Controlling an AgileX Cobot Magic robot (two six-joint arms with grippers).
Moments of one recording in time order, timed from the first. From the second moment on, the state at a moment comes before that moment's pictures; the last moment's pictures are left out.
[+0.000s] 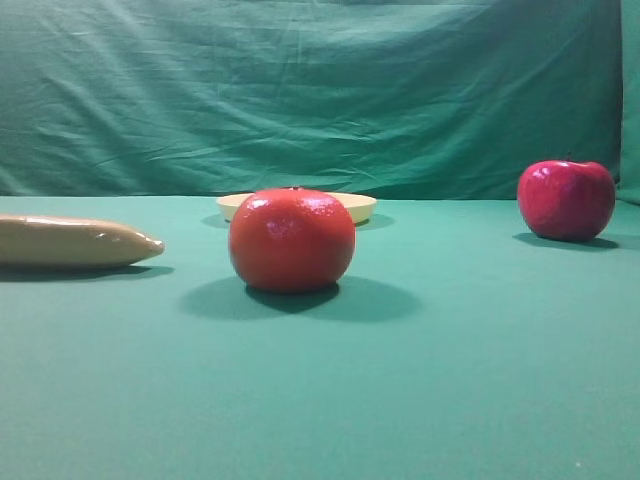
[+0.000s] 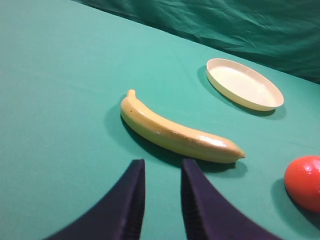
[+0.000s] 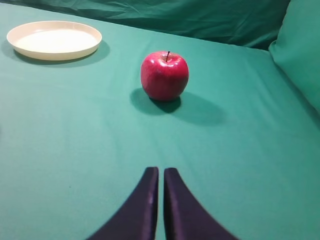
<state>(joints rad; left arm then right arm) 0.02 -0.02 0.02 -0.34 0.34 0.16 0.10 -0.01 0.03 0.24 0.33 -0.26</state>
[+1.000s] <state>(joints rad) 0.02 -0.02 0.02 -0.34 0.34 0.16 0.10 0.58 -0.42 0.40 0.27 -0.40</state>
